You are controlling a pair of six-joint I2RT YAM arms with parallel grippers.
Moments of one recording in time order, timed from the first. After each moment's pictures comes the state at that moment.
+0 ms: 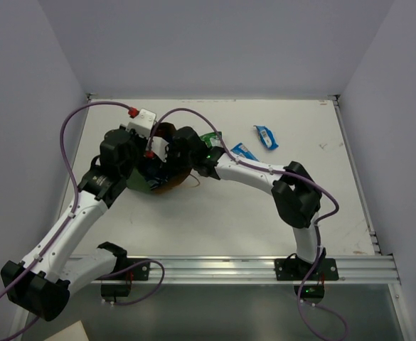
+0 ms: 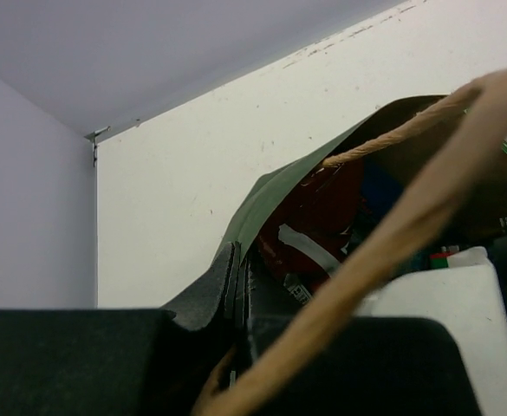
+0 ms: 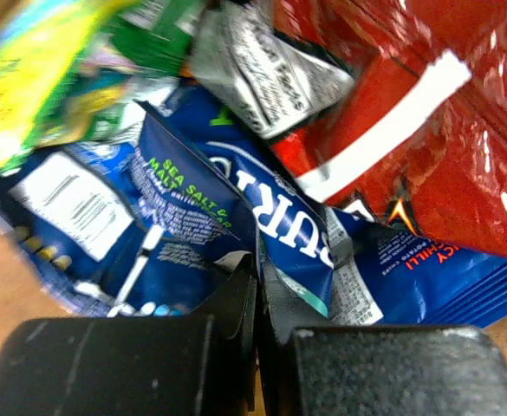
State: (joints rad) left arm -0.40 0.99 0.94 -0.22 -0.27 0.26; right arm 0.92 2.01 1.58 -0.09 -0.21 -0.52
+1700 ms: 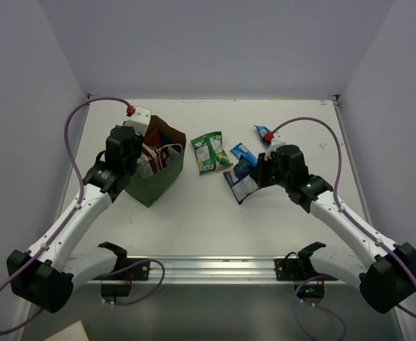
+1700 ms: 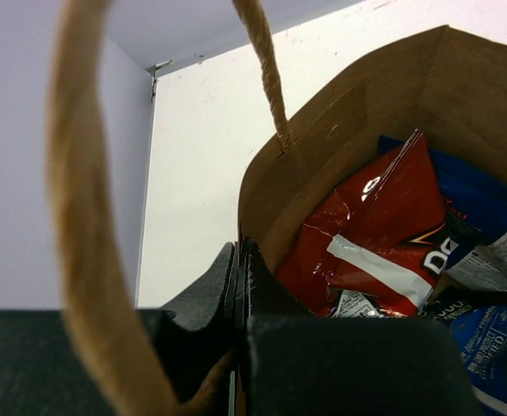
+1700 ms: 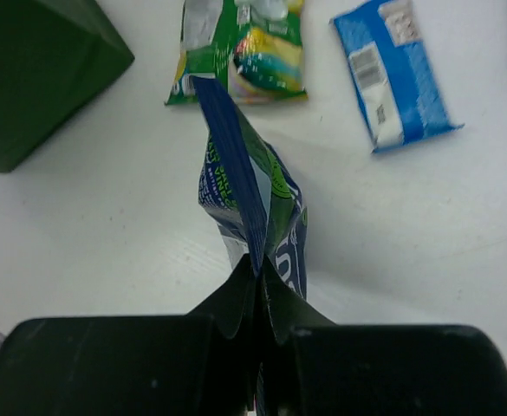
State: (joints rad) left arm -0.38 1.07 0.95 -0.24 -0.49 0.25; right arm 0.48 1.06 0.81 -0.31 -0.07 0.27
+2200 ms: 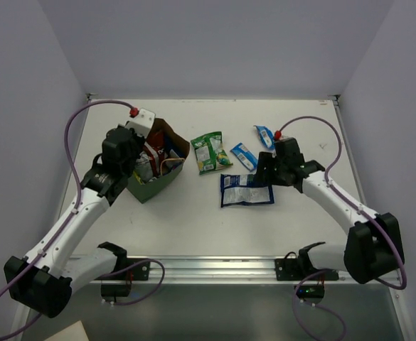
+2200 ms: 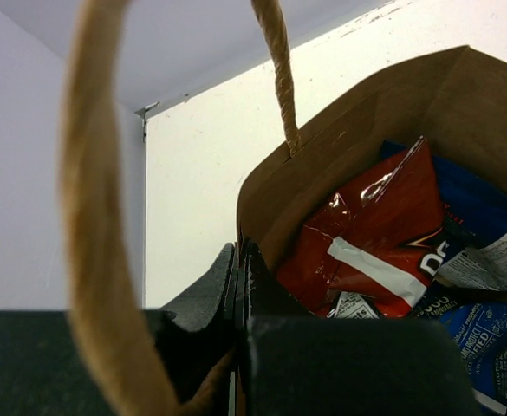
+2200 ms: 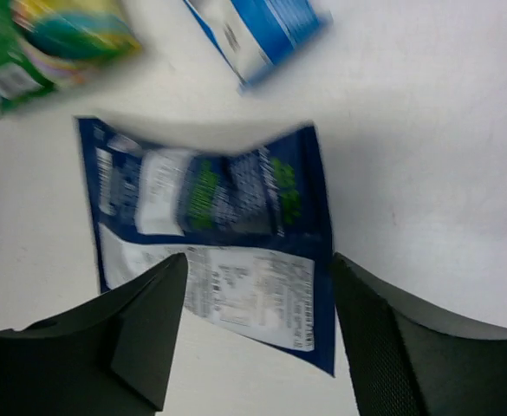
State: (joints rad) left arm -0.38 1.03 0.93 -0.20 -0.39 0.34; right arm 0.34 1.29 0.81 -0.48 -0.02 0.47
